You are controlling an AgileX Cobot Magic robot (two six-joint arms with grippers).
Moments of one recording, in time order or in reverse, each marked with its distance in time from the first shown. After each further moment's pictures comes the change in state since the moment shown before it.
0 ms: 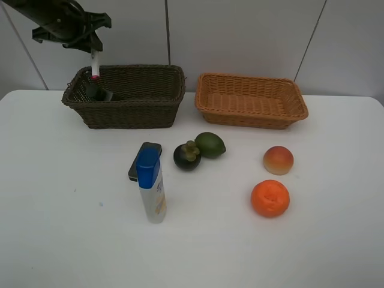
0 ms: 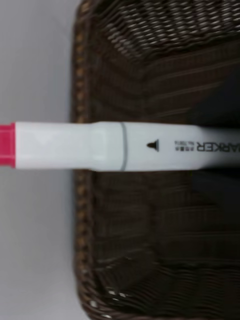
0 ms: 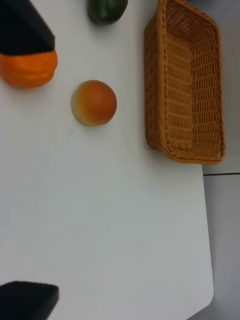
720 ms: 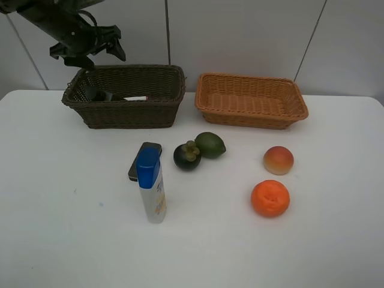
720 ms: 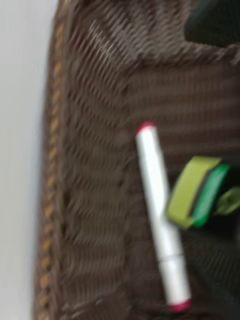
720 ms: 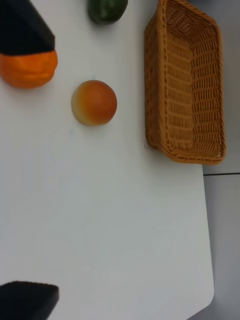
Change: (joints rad) left arm 0.000 0.064 -0.073 -0.099 0.151 0.006; right arm 0.000 0.000 0.000 0.000 0.000 0.000
